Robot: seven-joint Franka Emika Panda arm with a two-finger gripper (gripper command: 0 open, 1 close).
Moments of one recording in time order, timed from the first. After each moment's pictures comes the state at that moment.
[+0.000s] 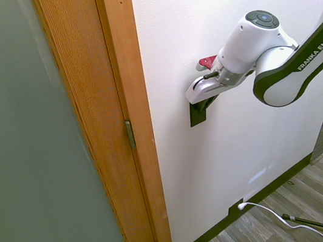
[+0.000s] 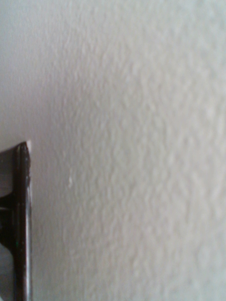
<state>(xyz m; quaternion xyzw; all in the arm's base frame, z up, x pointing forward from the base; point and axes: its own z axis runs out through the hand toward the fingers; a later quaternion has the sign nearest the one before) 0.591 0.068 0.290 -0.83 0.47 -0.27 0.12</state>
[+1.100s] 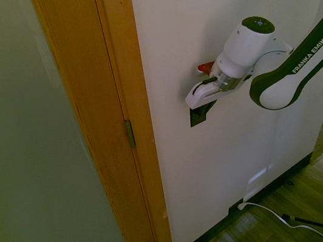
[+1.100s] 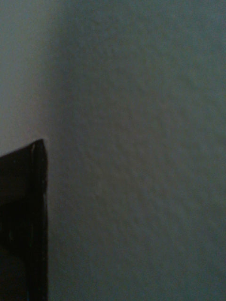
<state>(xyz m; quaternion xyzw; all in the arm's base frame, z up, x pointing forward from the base) 0.594 0.067 0.274 -0.85 0.46 -0.25 0.12</state>
